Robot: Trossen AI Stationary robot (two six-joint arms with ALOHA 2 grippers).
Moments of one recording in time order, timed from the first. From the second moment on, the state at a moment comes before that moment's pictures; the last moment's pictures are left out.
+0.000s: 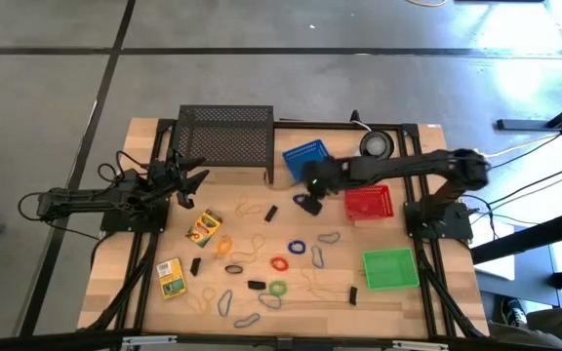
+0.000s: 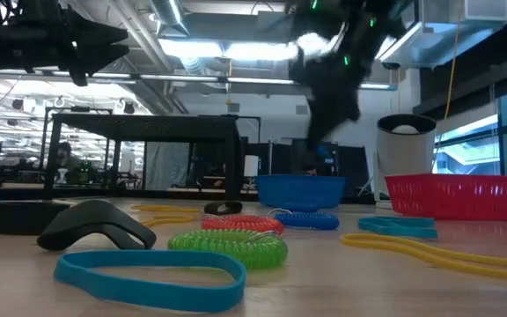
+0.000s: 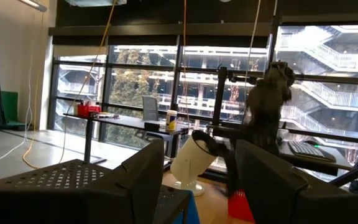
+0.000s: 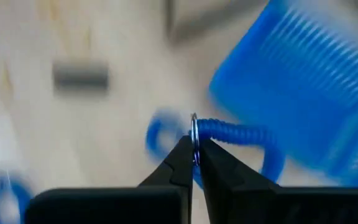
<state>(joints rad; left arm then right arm) 0.09 0.08 0.01 0.39 -0.32 -0.04 -0.08 1.62 1.15 -0.54 0.23 0.32</state>
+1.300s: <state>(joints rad) 0.09 0.08 0.01 0.39 -0.32 -0.04 -0.29 1.85 1.15 -0.30 0.35 0.45</state>
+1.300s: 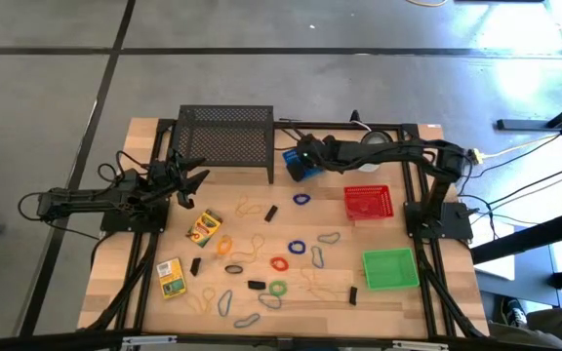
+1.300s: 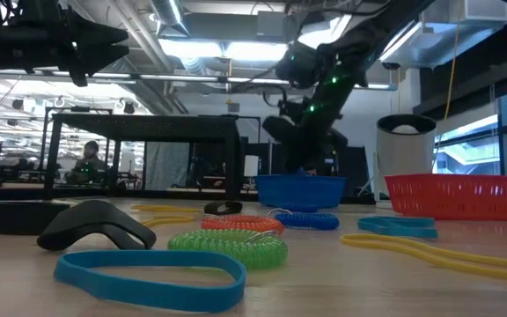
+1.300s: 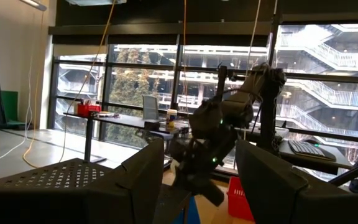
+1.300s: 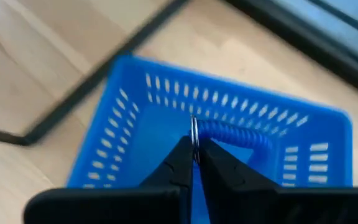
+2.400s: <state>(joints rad) 0.09 0.08 0.01 0.39 -0.32 -0.04 -0.20 1.71 1.15 -0.48 0.46 0.51</state>
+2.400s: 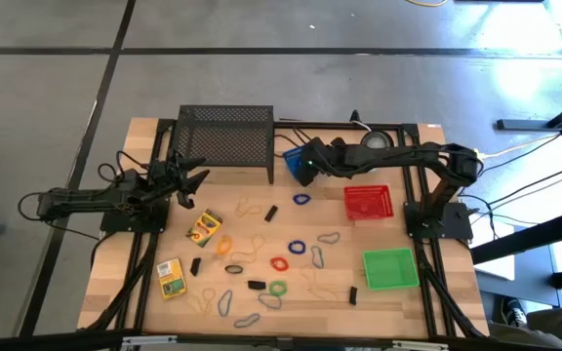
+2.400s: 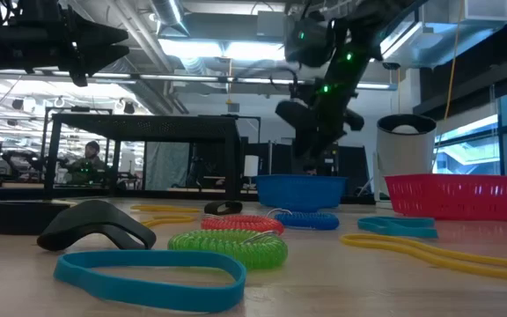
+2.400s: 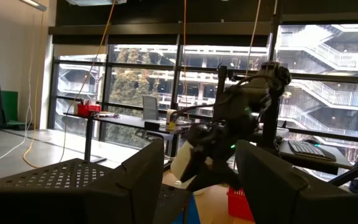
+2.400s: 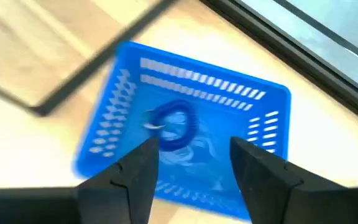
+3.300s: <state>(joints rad) 0.09 0.08 0.01 0.39 -0.32 -0.04 0.04 1.84 1.15 -0.46 0.24 0.19</state>
